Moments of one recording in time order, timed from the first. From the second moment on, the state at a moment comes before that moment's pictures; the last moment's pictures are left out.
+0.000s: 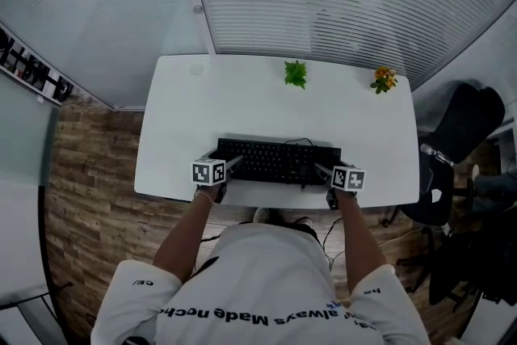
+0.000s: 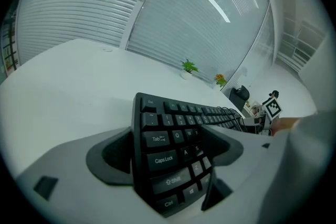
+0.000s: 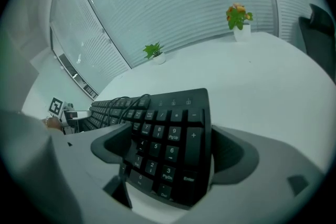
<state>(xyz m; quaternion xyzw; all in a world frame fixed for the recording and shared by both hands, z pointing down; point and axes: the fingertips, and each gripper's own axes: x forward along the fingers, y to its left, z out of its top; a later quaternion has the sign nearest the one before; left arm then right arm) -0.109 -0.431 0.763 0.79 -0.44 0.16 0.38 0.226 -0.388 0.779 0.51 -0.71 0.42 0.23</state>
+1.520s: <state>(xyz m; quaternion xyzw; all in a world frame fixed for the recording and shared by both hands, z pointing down) -0.055 -0.386 0.440 0.90 -0.42 -0.01 0.07 0.140 -0.364 0.478 0.49 -0.85 0.10 0.14</state>
